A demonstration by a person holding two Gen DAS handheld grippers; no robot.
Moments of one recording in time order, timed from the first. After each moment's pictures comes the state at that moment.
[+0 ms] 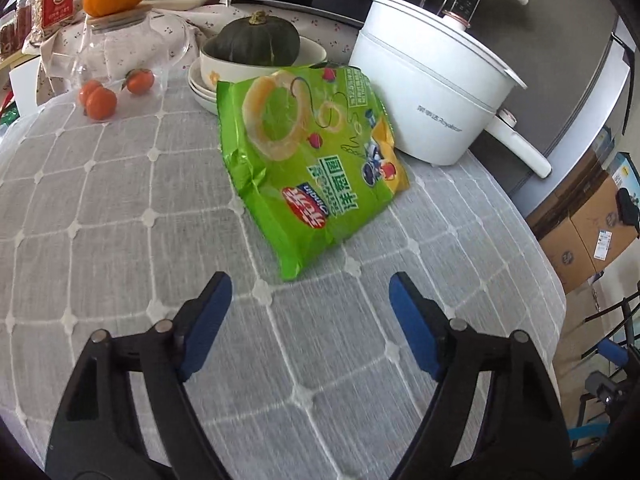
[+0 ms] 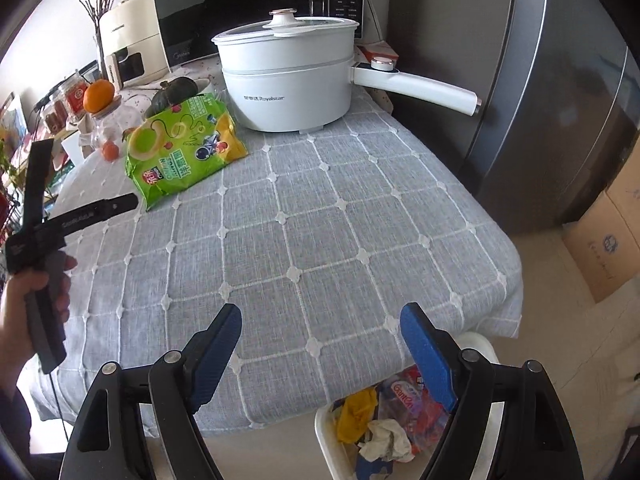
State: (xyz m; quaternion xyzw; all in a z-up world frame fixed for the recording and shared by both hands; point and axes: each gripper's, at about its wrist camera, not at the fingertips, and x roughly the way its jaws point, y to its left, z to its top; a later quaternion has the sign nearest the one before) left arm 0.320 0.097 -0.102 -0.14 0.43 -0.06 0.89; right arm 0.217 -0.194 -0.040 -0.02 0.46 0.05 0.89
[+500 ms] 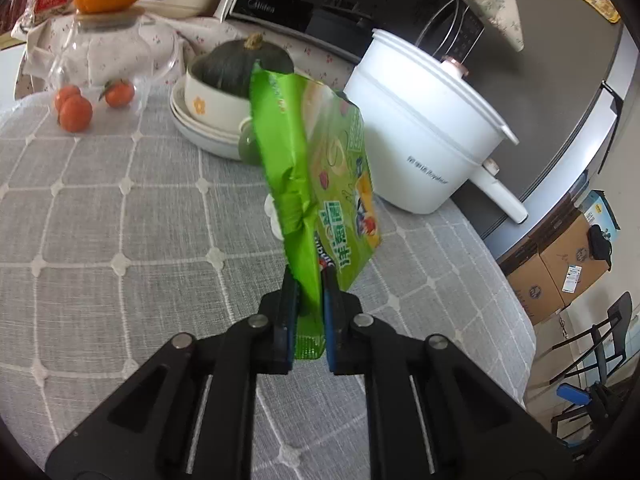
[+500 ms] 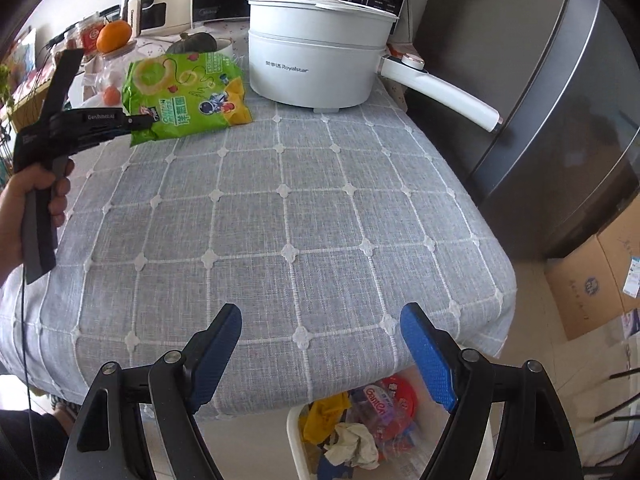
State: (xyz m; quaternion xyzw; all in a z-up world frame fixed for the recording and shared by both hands) left arm 0.328 0.115 -0.081 -0.19 0.37 -0.10 0.90; right arm 0.215 -0.172 -0.066 -0.12 0.46 0.05 0.88
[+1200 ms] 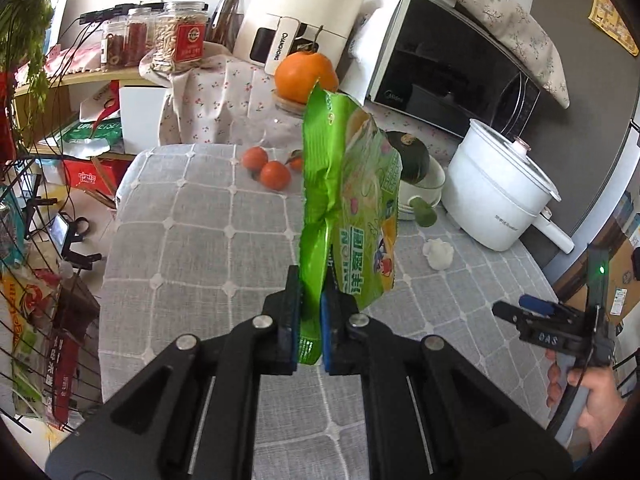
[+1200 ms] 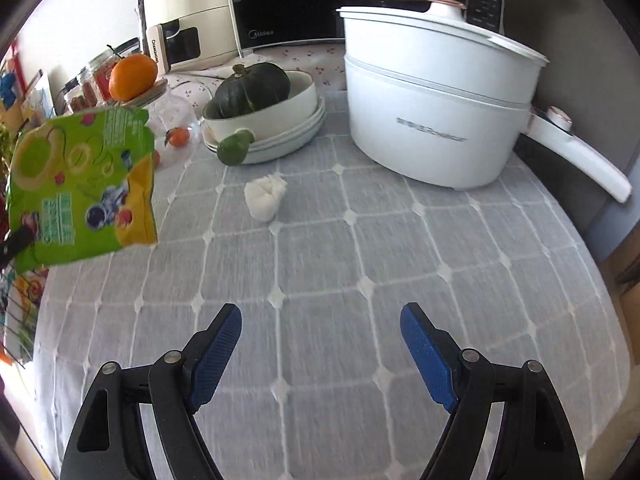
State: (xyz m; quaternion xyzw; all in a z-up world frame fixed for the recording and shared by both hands) left arm 0.244 0.257 -0.042 -0.16 0.35 0.05 0.92; right arm 0.358 -0.027 -0.076 -0.04 0.44 0.14 0.89
